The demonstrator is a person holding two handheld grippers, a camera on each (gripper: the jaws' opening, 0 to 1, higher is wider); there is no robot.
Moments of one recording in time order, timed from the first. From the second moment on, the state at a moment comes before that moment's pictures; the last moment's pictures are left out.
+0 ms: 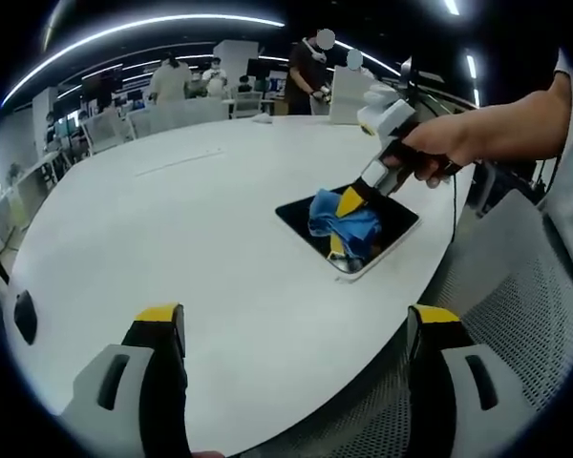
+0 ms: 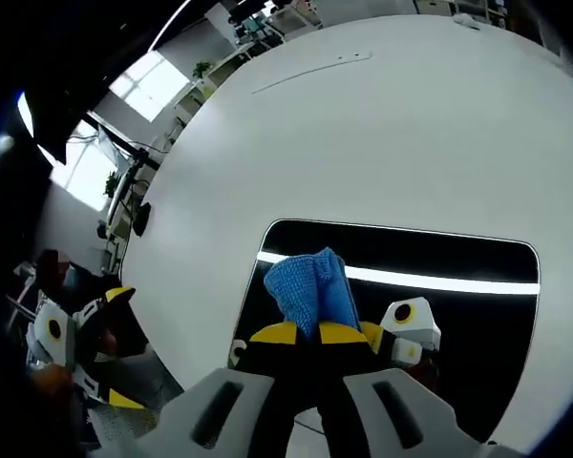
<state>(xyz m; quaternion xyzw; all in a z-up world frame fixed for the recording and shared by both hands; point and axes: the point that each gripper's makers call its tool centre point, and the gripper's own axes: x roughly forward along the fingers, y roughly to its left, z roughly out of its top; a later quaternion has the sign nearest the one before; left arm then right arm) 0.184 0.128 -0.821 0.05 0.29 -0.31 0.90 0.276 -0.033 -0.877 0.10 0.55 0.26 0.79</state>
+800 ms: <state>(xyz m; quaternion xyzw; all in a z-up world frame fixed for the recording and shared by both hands) 0.184 0.127 -0.818 0.04 0.29 -0.30 0.91 0.281 -0.087 -0.878 0.11 0.54 0.24 0.80</state>
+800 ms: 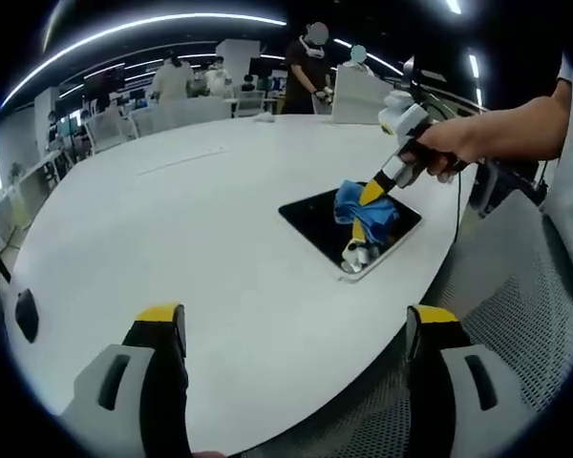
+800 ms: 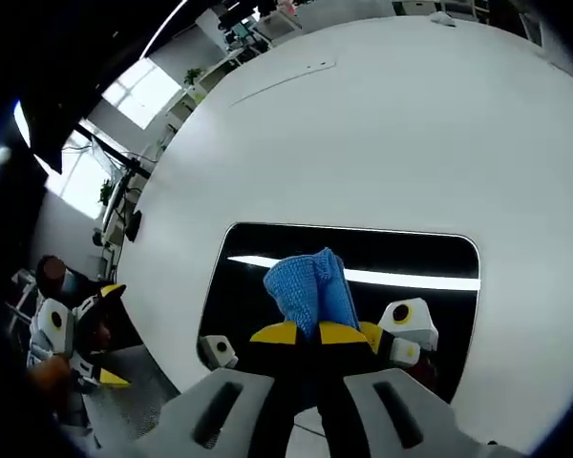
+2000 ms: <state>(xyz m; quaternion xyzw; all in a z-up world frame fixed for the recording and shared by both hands) 0.189 0.134 -0.818 0.04 0.28 -0.30 0.91 0.281 -0.137 -0.879 0.16 0.53 0.20 0.81</state>
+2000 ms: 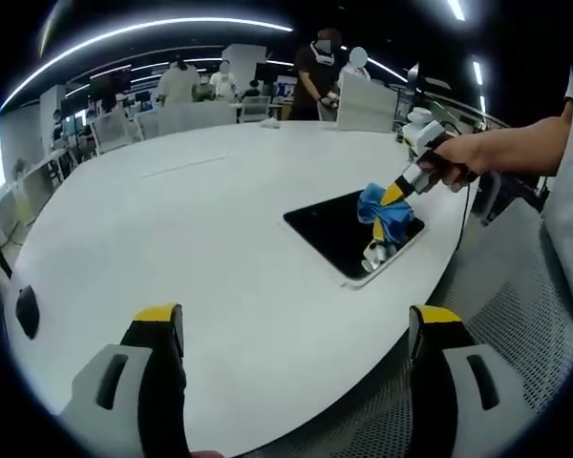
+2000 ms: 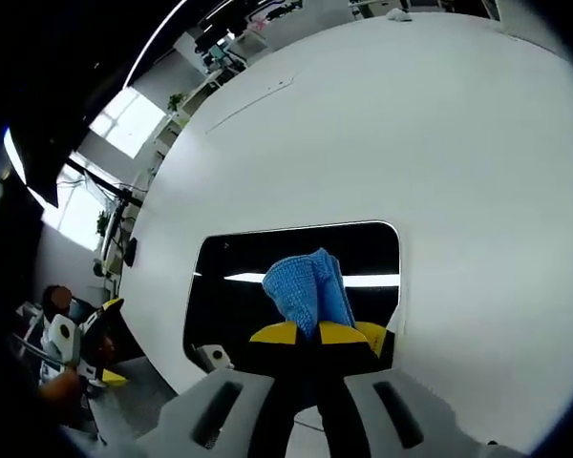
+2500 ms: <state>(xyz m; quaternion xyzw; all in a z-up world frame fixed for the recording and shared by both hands) 0.187 0.128 -0.810 0.02 0.28 -0.30 0.91 0.279 -0.154 -0.878 0.17 0.53 0.19 0.81</state>
